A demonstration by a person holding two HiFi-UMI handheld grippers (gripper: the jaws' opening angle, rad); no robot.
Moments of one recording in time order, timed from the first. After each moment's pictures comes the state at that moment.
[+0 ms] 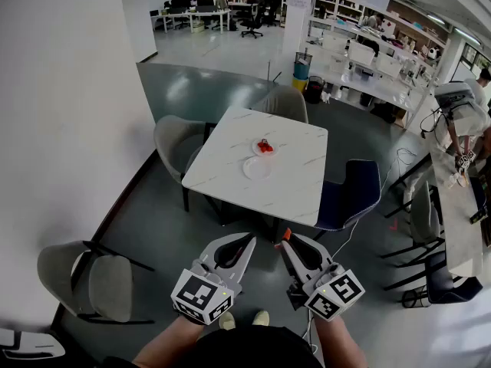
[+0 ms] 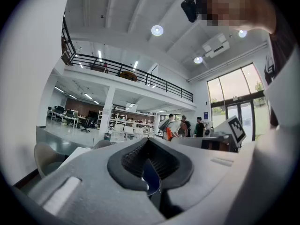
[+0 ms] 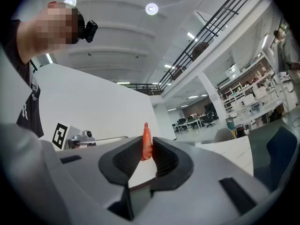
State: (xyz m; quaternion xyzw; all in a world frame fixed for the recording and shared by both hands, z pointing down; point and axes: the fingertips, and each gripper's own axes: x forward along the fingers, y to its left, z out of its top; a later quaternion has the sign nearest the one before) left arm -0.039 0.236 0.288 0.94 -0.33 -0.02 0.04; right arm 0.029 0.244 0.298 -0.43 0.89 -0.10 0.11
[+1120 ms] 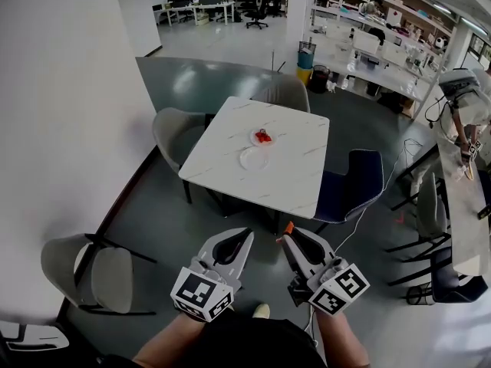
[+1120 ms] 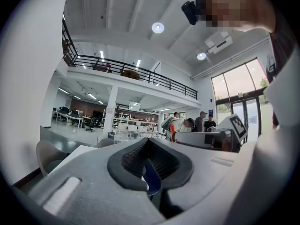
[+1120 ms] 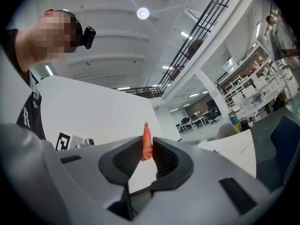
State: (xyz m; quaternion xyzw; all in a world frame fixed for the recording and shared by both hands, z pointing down) left arm 0.005 0.236 0.304 0.93 -0.36 -0.01 0.04; right arm 0.078 0.246 0.304 -0.40 0.89 -0.13 0.15
